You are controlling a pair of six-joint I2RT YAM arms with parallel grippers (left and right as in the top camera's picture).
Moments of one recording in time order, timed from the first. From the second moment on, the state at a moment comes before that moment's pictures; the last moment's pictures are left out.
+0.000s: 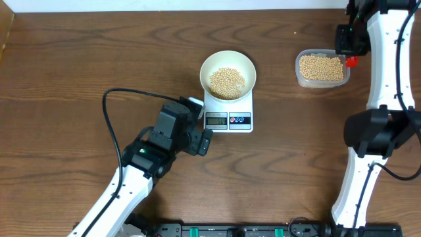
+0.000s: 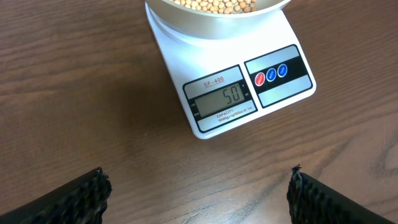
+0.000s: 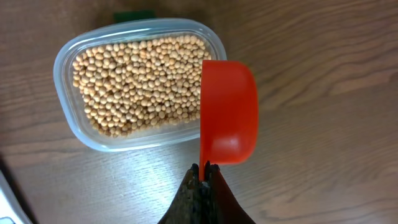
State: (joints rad) left arm -0.46 1.14 0.74 -0.49 0.06 -0.07; right arm -0.05 2.32 2.58 -1.64 0.16 0.09
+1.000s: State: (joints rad) left arm -0.46 1.14 0.74 -0.49 0.06 -0.07; right arm -0.07 2.32 2.51 -1.55 -0.09 0.12
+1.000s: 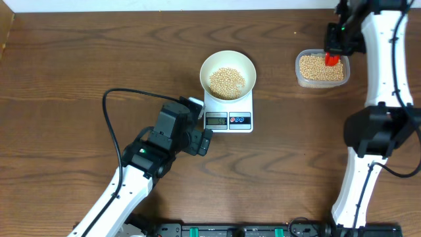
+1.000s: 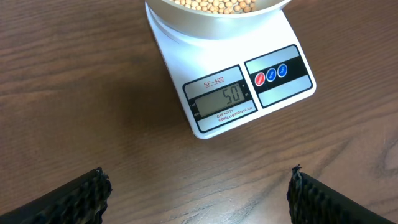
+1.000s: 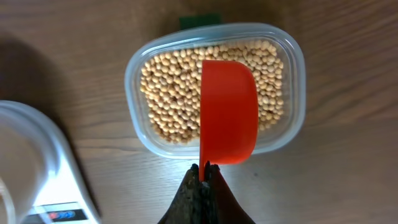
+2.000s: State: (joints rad) left arm -0.46 1.14 0.74 -0.49 0.06 -0.07; right arm -0.18 2.32 2.51 -1.52 -0.36 0.04
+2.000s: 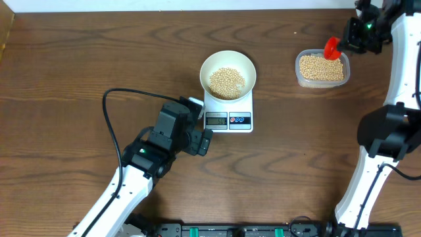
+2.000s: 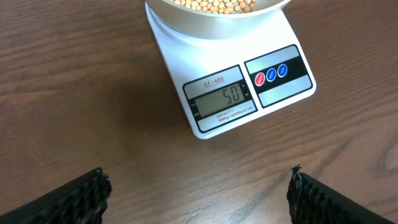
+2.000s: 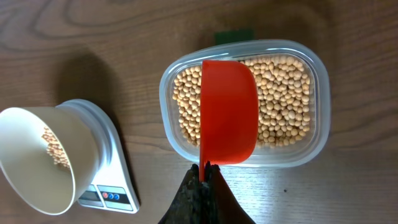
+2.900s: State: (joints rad) left arm -0.46 1.14 0.74 -0.49 0.06 -0.07; right arm -0.18 2.21 2.50 -1.56 -0.25 -0.01
